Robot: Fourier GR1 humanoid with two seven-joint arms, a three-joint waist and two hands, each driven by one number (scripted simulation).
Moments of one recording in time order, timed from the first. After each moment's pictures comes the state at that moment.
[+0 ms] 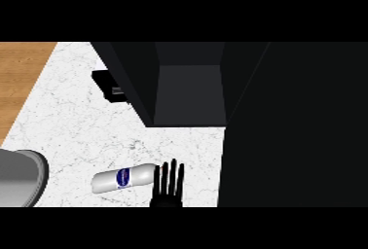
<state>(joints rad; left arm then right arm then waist) -0.08 0.08 -1.04 -1.16 -1.48 0.46 1.00 0.63 -0.04 0.16 -2.24 -0.26 0.32 -0.11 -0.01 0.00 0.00</state>
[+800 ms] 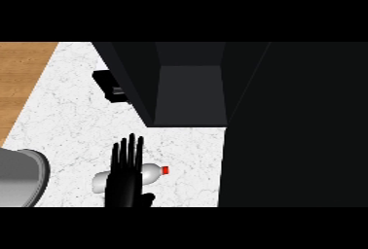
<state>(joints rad) -0.06 0.30 -0.80 -1.41 -1.33 0.47 0.87 0.66 -0.05 0.14 -2.25 -0.30 0.35 -0.13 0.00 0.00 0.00</state>
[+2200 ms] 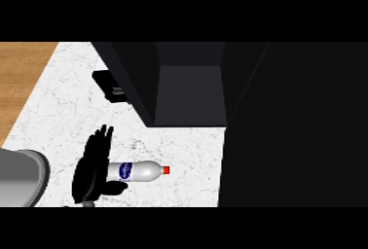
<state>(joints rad) -0.02 0.33 -0.44 -1.27 -0.90 0.52 0.34 0.61 -0.03 0.17 -2.22 -0.27 0.32 -0.10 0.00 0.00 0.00</state>
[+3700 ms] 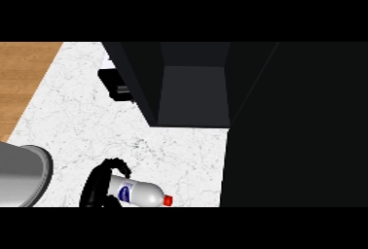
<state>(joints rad) 0.05 0.17 -0.25 -1.15 -0.51 0.37 -0.11 0.62 -0.02 0.18 -2.17 -0.25 0.32 -0.15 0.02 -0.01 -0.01</state>
